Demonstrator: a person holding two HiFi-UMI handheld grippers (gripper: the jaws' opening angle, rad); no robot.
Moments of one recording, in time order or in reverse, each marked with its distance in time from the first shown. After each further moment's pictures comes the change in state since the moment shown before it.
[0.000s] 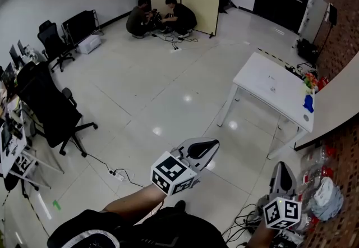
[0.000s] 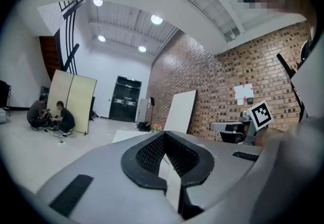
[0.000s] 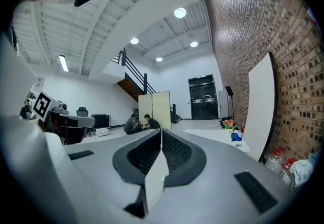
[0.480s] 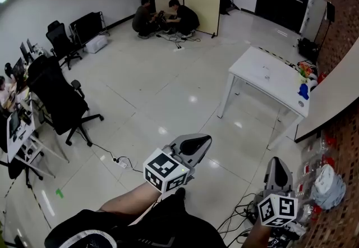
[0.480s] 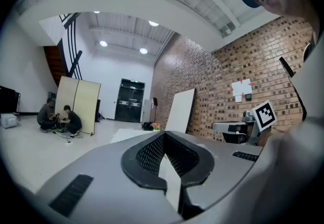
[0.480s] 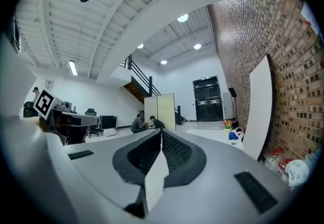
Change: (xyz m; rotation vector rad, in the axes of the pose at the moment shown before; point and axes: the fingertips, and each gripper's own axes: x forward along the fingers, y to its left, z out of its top) left arm -0.060 -0.137 -0.014 0.027 -0.001 0.074; right arm -0.140 -0.013 -0.011 -0.009 -0.023 0.071
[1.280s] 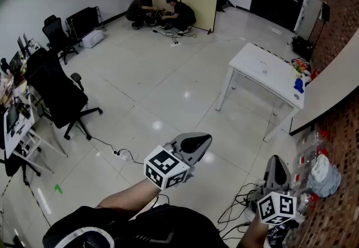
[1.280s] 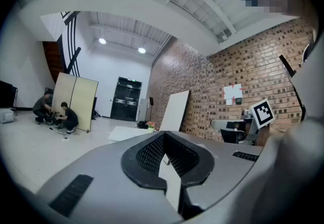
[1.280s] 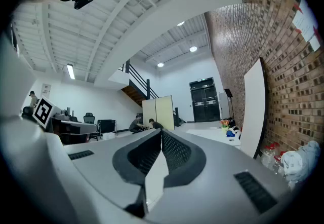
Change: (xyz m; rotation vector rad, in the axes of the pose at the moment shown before) left arm -0.089 -0.026 -0.002 -0.023 0.004 -0.050; right arm -0.073 0.066 0.013 0.038 -0.034 -0.038
